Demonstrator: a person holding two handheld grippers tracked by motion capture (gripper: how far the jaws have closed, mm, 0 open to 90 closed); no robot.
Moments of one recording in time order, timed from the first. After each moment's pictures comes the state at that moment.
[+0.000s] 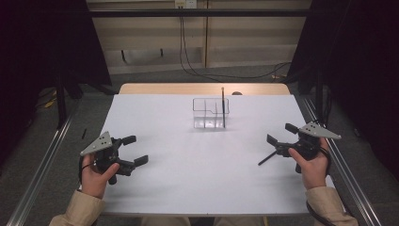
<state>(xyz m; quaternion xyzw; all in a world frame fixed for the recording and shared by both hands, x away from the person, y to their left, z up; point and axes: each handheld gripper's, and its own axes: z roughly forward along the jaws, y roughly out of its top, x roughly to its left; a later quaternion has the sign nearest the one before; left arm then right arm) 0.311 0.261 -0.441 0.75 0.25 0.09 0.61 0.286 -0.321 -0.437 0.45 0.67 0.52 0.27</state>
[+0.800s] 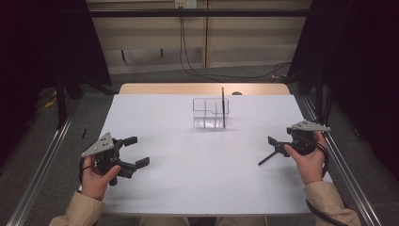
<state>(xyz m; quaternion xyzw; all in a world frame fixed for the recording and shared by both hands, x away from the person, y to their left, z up) 0.306 0.258 -0.437 0.75 0.25 0.09 0.60 0.299 -0.320 -0.441 0.51 0.72 0.39 0.26</state>
